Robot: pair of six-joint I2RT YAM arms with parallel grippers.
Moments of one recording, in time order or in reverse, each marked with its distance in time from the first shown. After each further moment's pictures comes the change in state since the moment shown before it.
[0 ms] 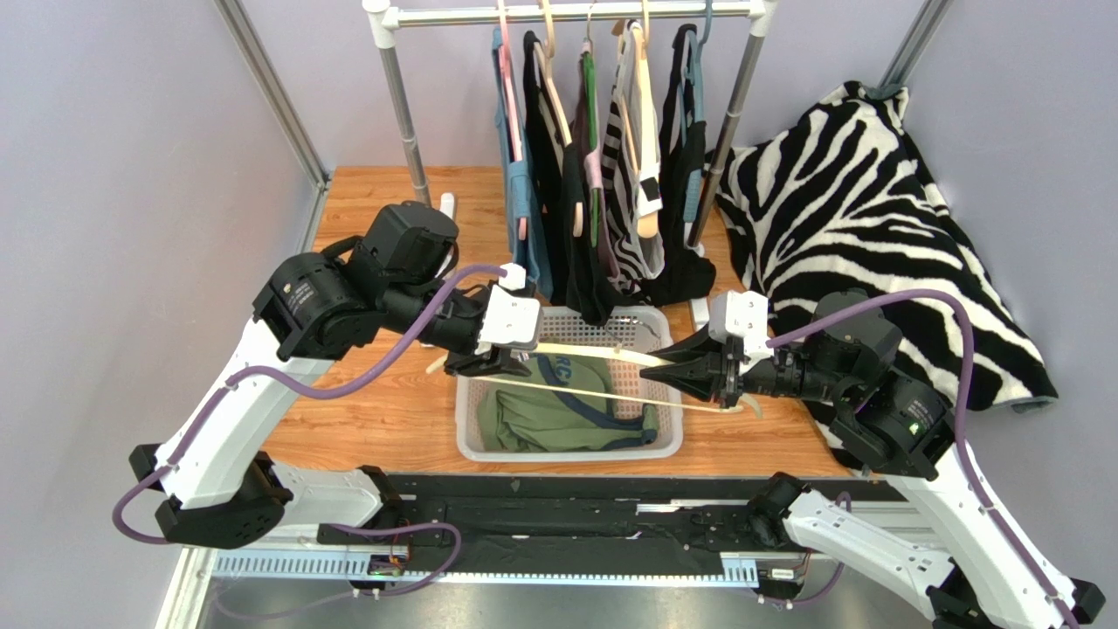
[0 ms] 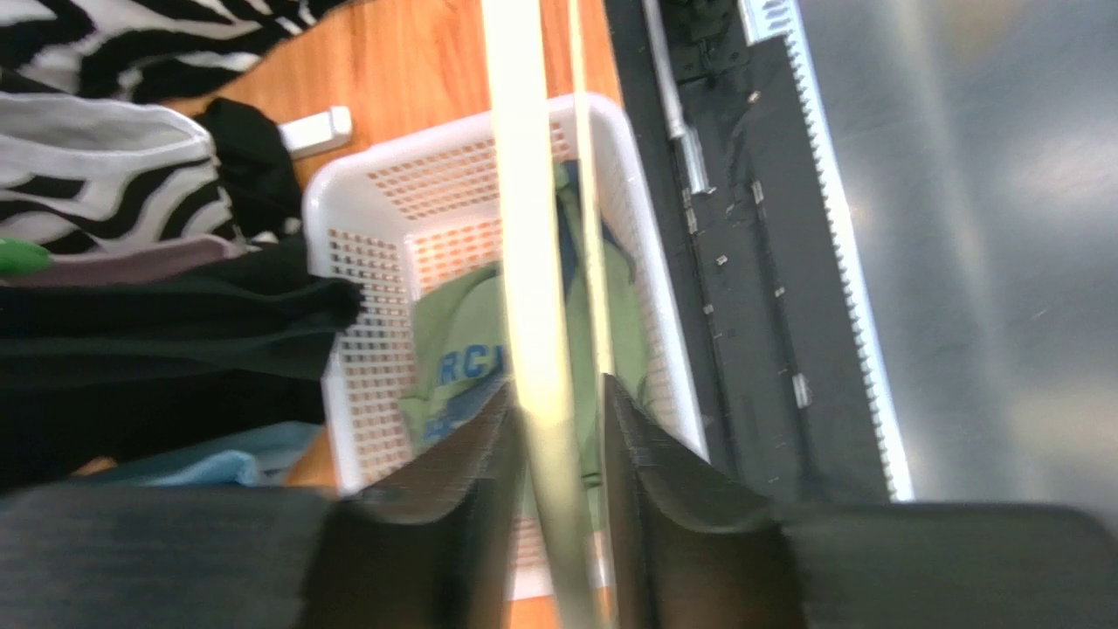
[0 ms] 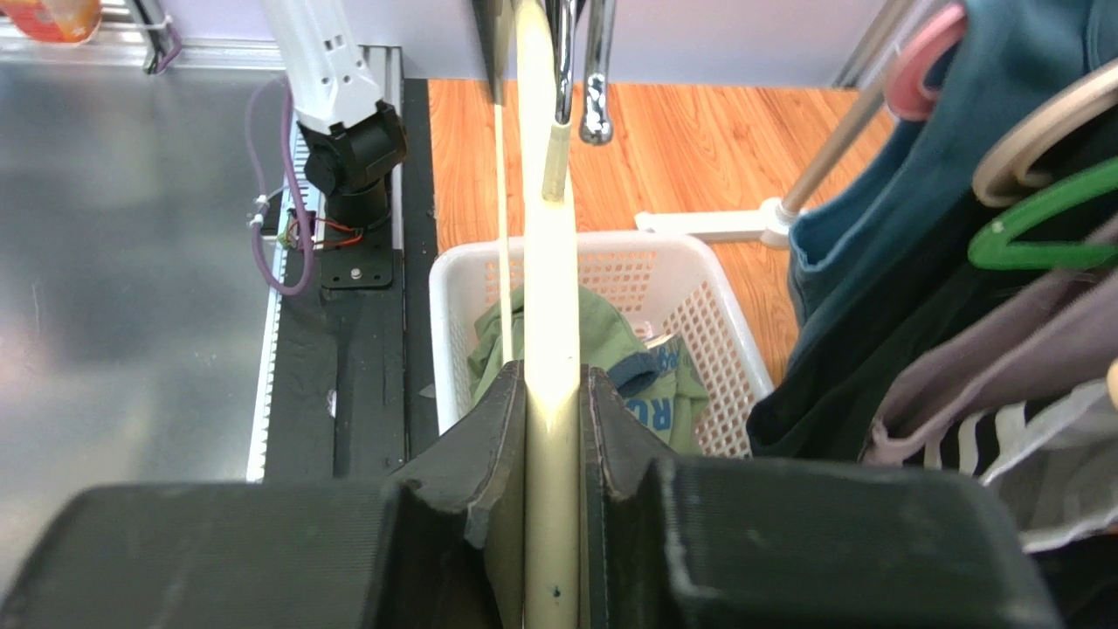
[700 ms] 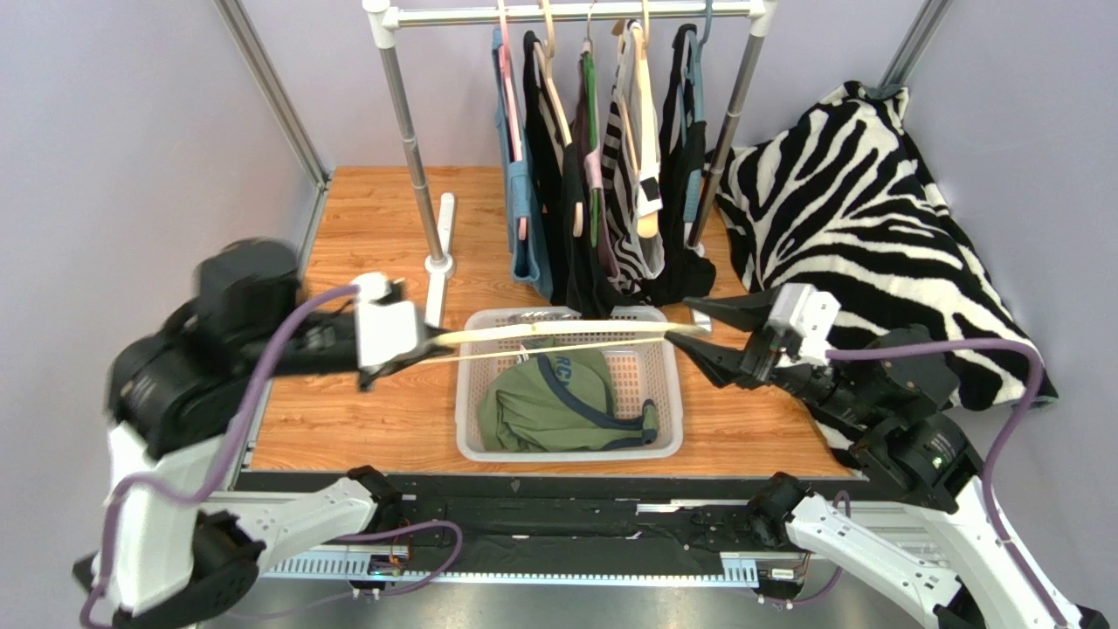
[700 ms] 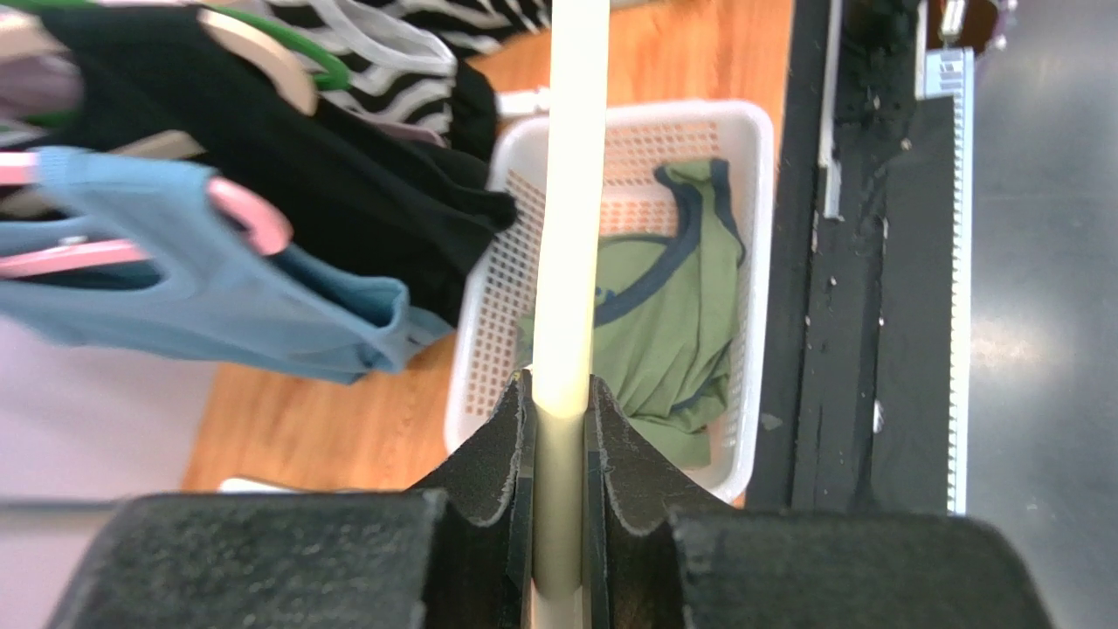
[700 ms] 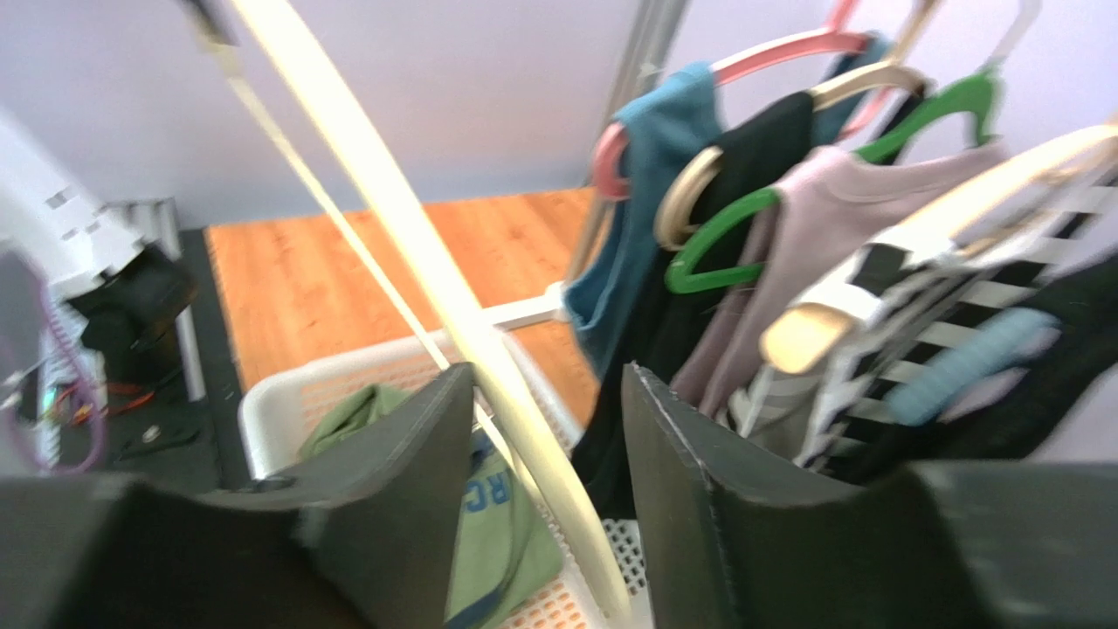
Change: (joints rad) left arm 0.207 -0.256 -0.001 -0.005 -0.063 -0.051; right arm 0.003 -0.129 -0.084 0.233 0.287 0.048
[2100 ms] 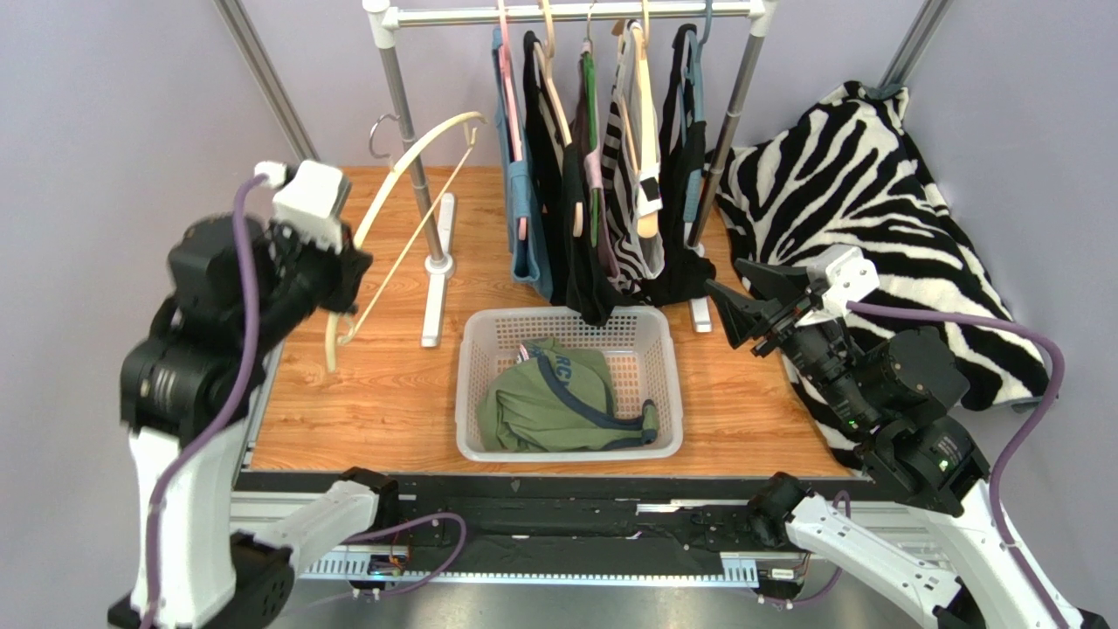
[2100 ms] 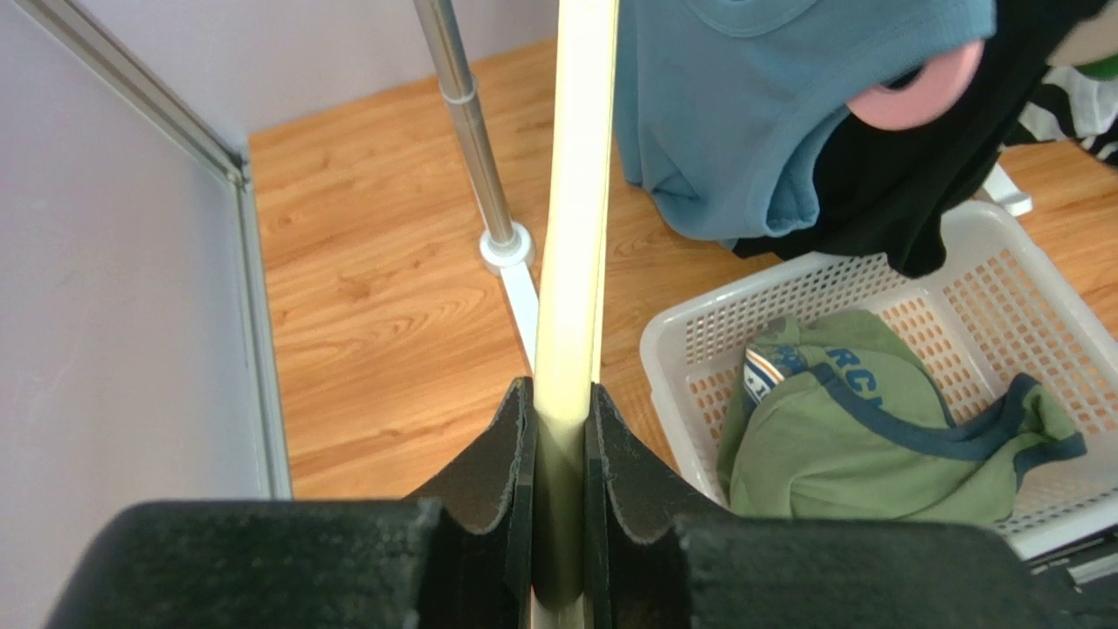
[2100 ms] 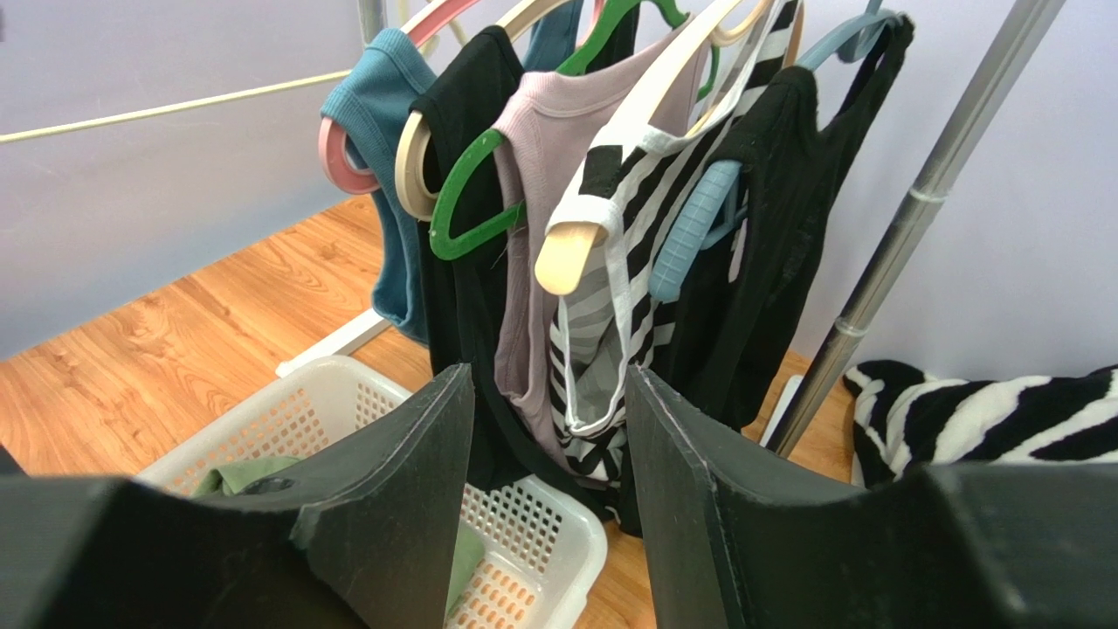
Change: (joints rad) left arm 0.359 -0.059 -0.078 0.190 -0.583 -0.555; right arm -0.006 -0.013 0.016 0.003 0.452 0.102
